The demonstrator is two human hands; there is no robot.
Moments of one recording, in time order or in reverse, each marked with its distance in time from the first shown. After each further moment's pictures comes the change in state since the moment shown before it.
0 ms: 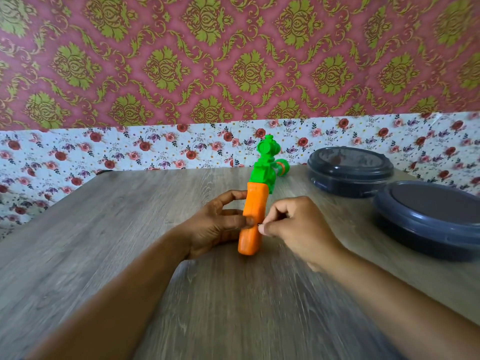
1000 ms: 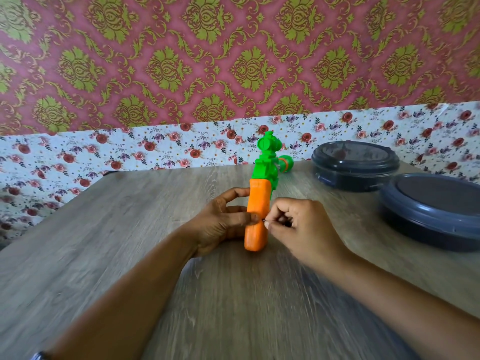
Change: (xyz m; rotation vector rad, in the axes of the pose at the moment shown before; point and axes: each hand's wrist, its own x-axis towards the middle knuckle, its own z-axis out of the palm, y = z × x) left_hand 0.000 -0.004 0.000 0.015 0.032 0.057; right_hand -0.004 0.019 0.002 -0.107 0.048 -0.342
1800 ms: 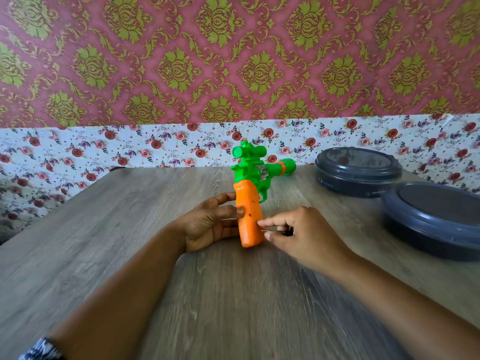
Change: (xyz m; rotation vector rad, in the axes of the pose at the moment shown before) left_hand -0.002 -0.003 -0.022 -0.198 0.000 -0.096; right_hand -0.001 -0.006 -0.008 -0.198 -0.224 0.055
